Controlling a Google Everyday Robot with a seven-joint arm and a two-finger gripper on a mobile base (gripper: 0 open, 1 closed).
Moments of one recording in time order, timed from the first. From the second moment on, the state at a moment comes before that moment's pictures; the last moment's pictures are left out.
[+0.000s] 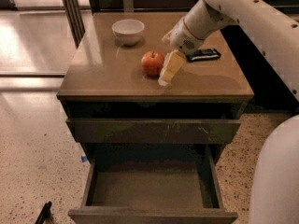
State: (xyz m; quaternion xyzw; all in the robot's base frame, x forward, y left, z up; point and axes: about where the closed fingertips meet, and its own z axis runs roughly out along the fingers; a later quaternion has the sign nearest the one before) arm 0.675 -0.054 0.858 -0.65 0.70 0.14 0.27
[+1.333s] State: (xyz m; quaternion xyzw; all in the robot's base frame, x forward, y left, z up) arm 0.695 -0.030 0.820 -0.65 0.70 0.19 0.25
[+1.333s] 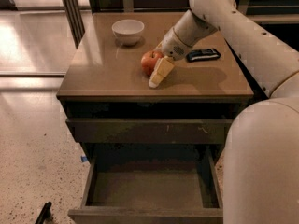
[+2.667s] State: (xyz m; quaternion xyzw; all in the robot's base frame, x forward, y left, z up) arm 0.690 -0.036 0.818 -0.64 0.70 0.20 0.25
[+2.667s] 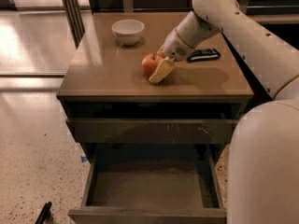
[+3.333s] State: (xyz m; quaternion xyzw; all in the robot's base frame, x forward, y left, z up) arm 0.628 -0.078 0.844 -0.60 0.73 0.20 0.26
